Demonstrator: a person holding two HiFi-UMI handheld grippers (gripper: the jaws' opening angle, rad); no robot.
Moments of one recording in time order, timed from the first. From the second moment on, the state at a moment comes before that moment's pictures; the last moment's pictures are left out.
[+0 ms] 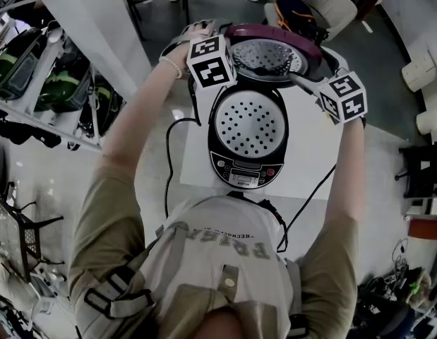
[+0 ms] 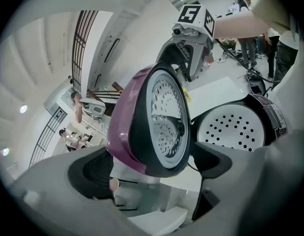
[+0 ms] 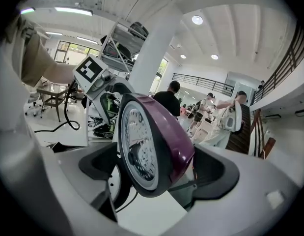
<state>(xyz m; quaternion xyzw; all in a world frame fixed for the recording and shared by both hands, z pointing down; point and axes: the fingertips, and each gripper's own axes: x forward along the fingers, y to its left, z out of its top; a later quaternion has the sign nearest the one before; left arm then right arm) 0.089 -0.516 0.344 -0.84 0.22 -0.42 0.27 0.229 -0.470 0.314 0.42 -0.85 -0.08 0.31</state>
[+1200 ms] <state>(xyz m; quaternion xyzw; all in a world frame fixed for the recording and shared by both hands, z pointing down) 0.059 -0.392 0.383 -0.82 0.13 -0.46 0.31 0.207 -0.346 0.355 0.35 -0.86 -0.09 0.35</state>
